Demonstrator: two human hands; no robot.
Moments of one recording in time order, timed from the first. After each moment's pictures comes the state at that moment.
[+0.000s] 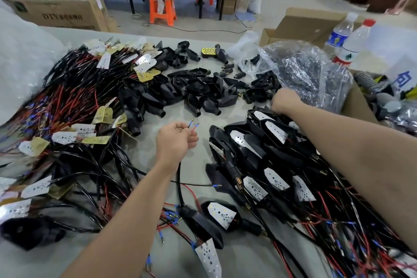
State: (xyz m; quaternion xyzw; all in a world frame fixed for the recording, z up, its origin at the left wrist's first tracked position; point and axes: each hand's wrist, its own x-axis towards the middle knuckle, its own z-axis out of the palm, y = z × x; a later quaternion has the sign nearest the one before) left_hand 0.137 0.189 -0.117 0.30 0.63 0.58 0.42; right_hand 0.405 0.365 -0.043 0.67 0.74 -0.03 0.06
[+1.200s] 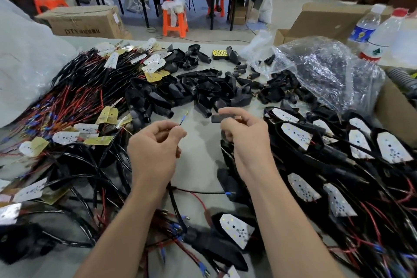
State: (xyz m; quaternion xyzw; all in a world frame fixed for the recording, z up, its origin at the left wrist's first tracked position) left_hand 0.118 0.132 -0.096 0.39 0.63 0.64 0.20; right_hand 0.270 0.192 -0.072 0.44 0.45 -0.56 -0.54
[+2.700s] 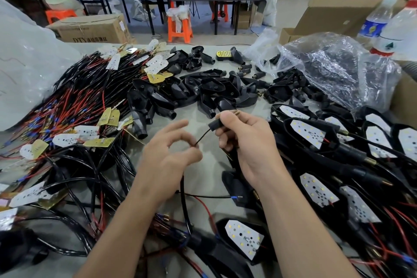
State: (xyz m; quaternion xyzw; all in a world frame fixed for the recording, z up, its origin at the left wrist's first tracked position) left_hand 0.118 0.116 -0.085 0.52 0.67 0.46 0.25; right_hand 0.273 0.192 -0.075 0.36 0.47 -0.63 -0.50
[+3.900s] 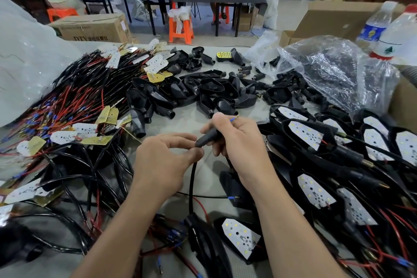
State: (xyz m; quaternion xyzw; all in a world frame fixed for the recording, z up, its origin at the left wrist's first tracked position) left_hand 0.124 0.121 -0.088 0.48 0.70 0.48 0.23; right_hand 0.268 0.187 -0.077 0.38 0.60 -0.53 -0.46
